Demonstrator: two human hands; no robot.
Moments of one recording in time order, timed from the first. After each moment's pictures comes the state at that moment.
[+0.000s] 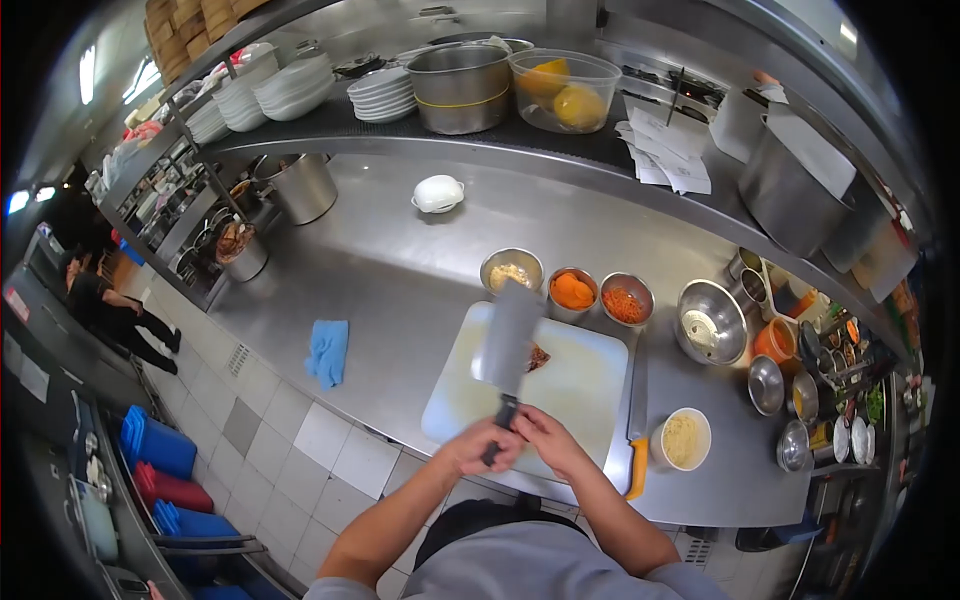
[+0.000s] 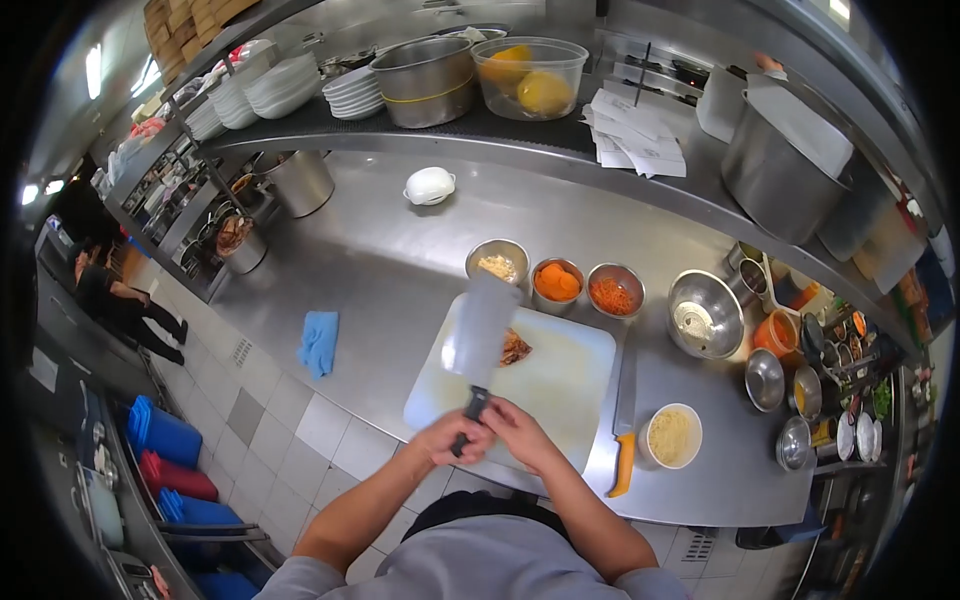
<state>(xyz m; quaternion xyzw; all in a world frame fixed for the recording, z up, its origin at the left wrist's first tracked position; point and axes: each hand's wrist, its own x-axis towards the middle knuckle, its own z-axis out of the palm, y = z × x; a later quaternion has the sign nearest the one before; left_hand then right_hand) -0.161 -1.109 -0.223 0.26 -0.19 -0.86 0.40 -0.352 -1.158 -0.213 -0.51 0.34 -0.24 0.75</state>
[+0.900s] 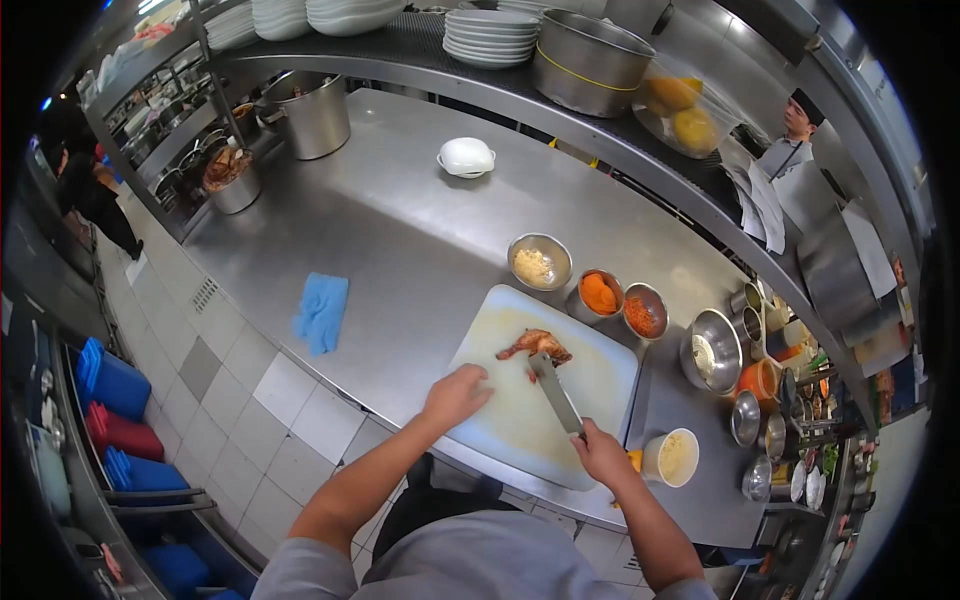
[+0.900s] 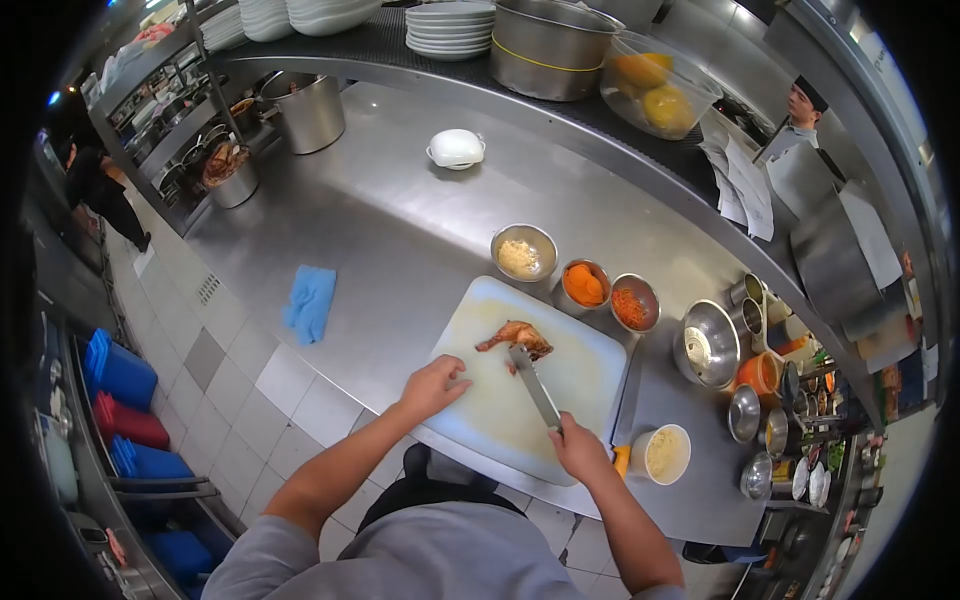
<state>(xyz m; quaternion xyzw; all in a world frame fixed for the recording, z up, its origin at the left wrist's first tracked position) -0.063 -1.135 -0.307 0.67 -0.59 -0.25 0.37 -0.393 -1.175 -0.217 -0.81 0.52 -0.05 0.28</state>
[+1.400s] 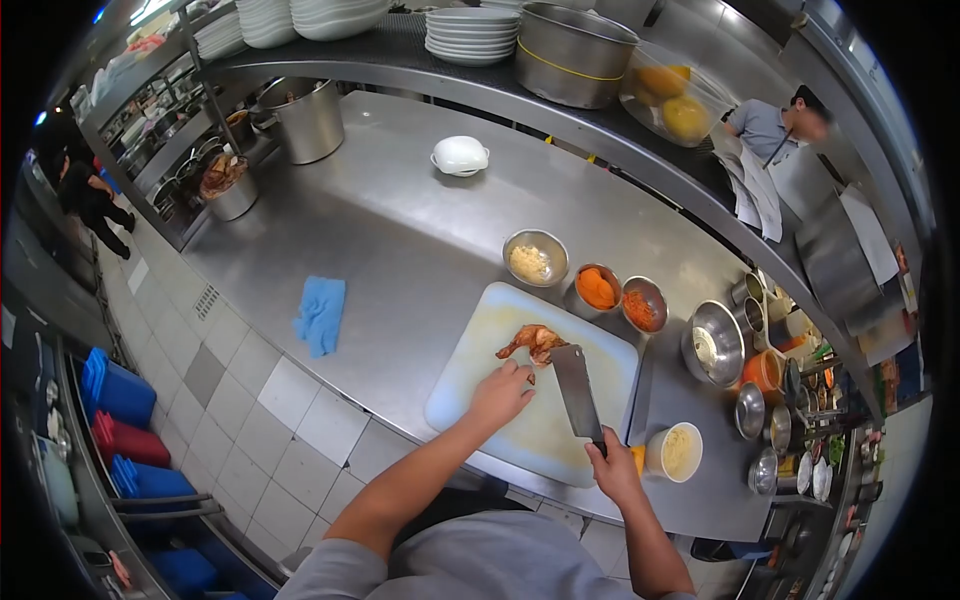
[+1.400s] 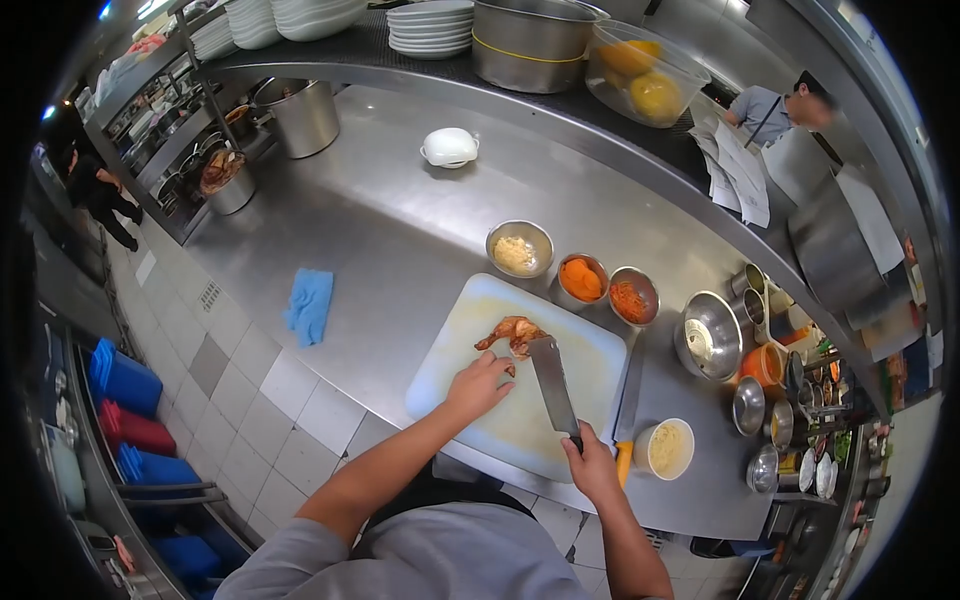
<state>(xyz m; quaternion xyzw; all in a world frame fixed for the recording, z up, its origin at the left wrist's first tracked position) -0.137 -1.178 -0.299 0.65 -0.66 -0.20 0.31 -0.416 -1.148 -0.202 -0.71 0.59 -0.09 0.38</state>
